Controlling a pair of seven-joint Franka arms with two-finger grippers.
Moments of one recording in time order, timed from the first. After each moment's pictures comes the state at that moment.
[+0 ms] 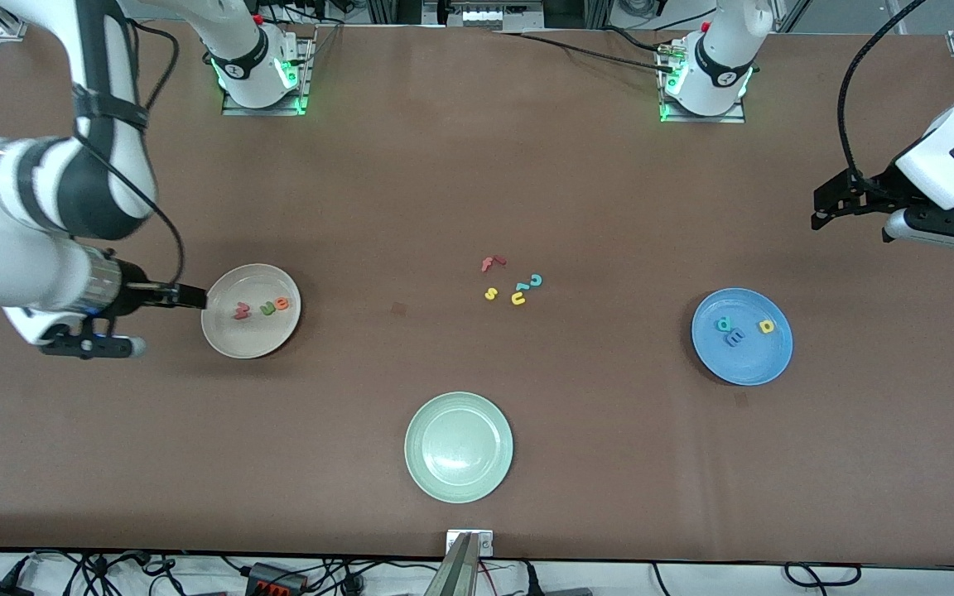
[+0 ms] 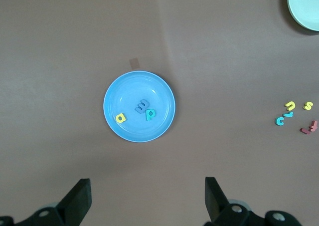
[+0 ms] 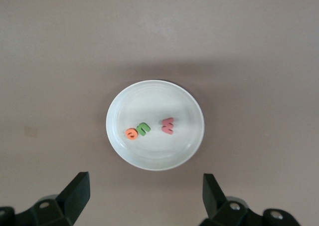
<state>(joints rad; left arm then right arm) 0.01 -0.01 -0.05 -1.70 -0.04 1.71 0.12 0.51 0.42 -0.56 -1.50 0.26 1.70 -0.03</state>
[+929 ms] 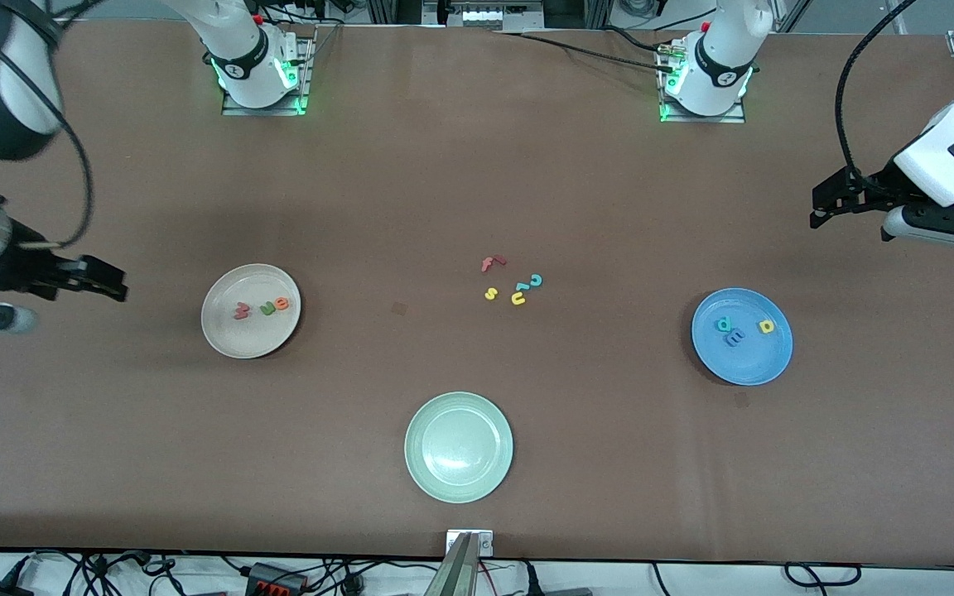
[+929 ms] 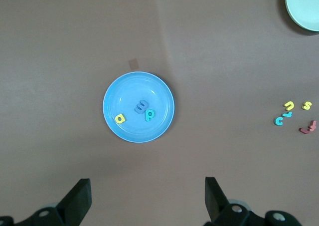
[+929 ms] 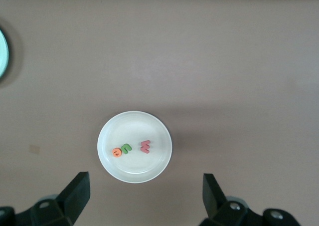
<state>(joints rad) 0.01 -0.02 -0.05 -1.70 -0.04 1.71 0.12 0.13 0.25 -0.15 -1.41 0.04 1.71 0.00</state>
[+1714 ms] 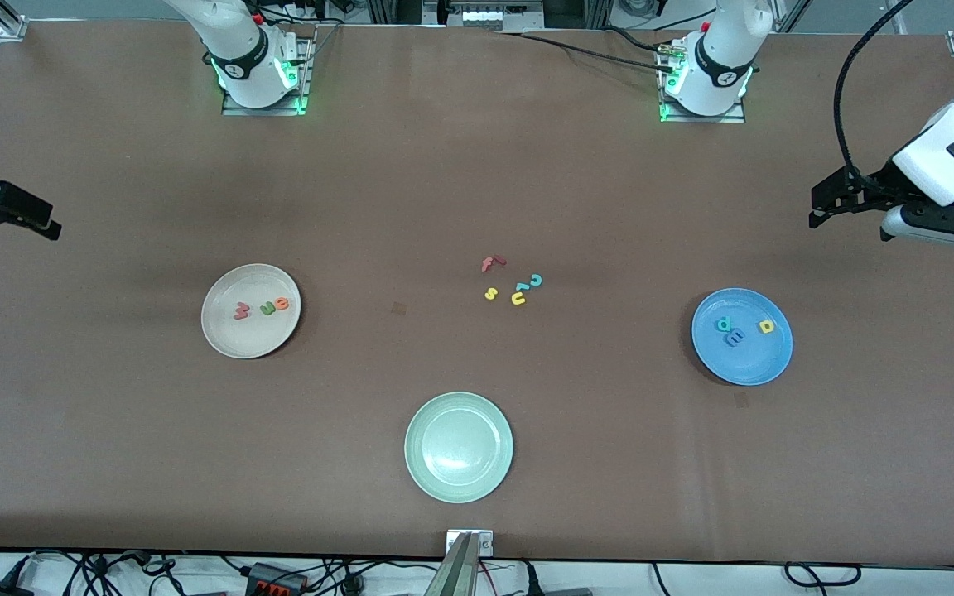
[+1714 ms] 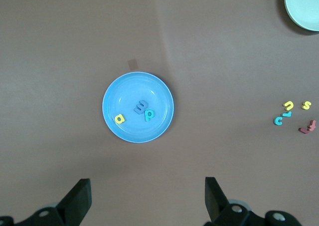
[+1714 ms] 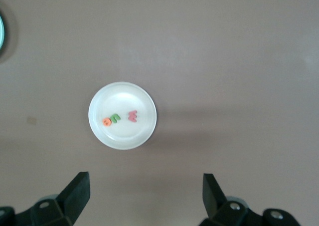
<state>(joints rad) 0.01 -0.02 -0.06 -1.70 -0.04 1.71 0.12 0.06 0.08 -0.12 -1.53 0.01 1.60 -0.03</state>
